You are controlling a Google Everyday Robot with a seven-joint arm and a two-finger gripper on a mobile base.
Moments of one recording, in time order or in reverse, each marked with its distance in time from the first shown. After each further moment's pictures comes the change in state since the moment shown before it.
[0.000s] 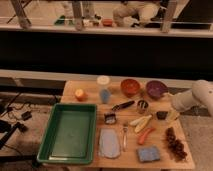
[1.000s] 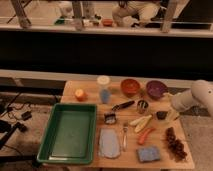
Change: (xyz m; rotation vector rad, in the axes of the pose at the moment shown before) arm 0.008 0.001 0.004 -0.001 0.019 0.031
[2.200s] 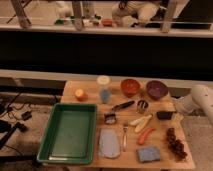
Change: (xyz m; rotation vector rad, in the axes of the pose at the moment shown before) arm 0.068 -0.015 0.024 0.001 0.122 0.009
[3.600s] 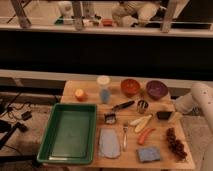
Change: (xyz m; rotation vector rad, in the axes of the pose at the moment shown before) arm 0.010 -0.002 0.017 -0.076 -0.046 -0.010
